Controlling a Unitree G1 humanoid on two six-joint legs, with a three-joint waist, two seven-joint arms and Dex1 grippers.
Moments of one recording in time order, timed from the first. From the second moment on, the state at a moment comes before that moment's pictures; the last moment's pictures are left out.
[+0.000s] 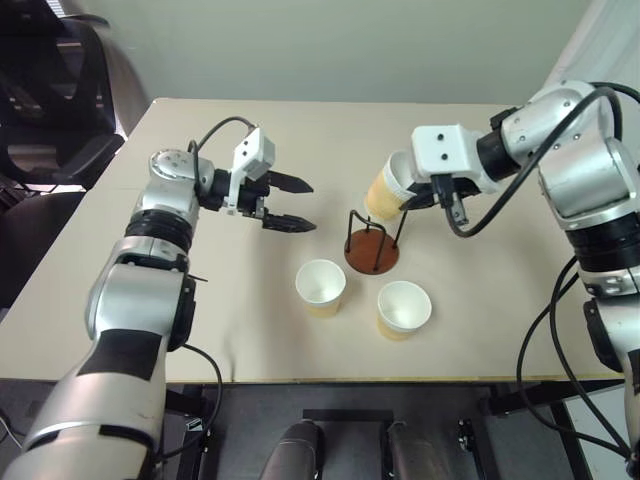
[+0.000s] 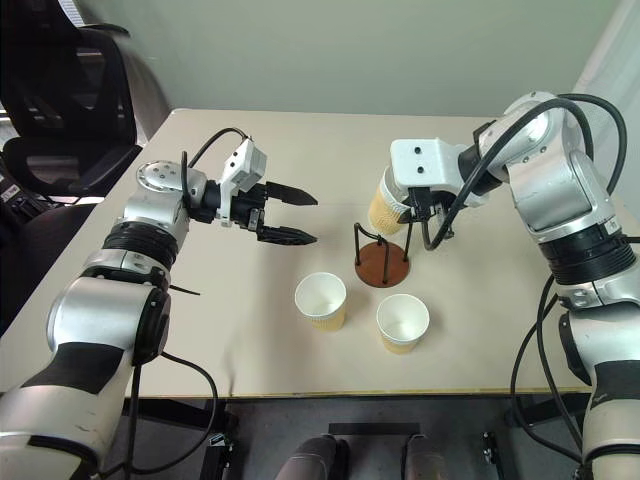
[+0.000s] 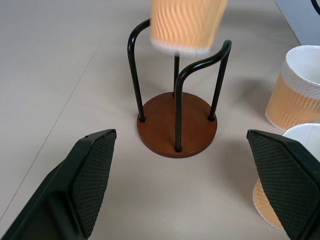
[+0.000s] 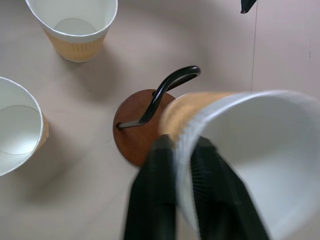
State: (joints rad) left arm -1.31 0.54 -0.13 1.24 -0.12 -0.14 -1.58; right arm -1.22 -0.76 0.41 0.13 -0.09 0.40 1.50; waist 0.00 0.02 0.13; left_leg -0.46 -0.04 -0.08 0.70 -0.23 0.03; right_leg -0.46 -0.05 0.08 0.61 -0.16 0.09
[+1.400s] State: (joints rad) left arm -1.24 0.75 -0.74 0.94 -0.61 -0.03 -1.59; right arm -0.76 -1.11 0.11 -0.61 0.50 1.16 1.27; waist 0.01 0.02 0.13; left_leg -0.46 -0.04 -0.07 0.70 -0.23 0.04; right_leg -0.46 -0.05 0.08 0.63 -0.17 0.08
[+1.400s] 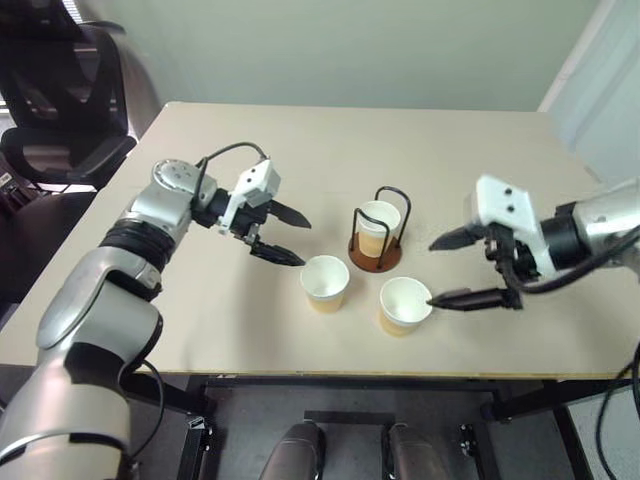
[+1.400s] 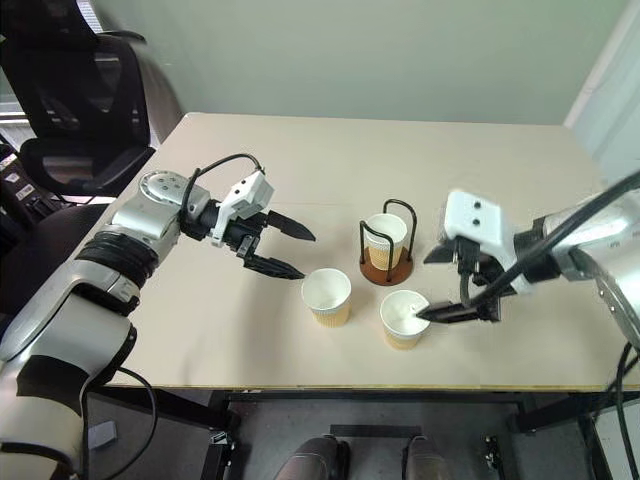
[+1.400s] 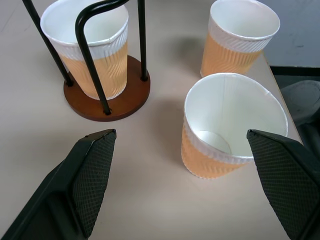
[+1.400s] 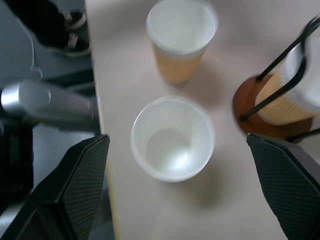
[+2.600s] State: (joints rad) left arm -1.25 0.75 -0.76 0.93 -0.64 -0.04 -1.59; right arm -0.70 -1.10 0.50 -0.63 0.17 0.74 1.23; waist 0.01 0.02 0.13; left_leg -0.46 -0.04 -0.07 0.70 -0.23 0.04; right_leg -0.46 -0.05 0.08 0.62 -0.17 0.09
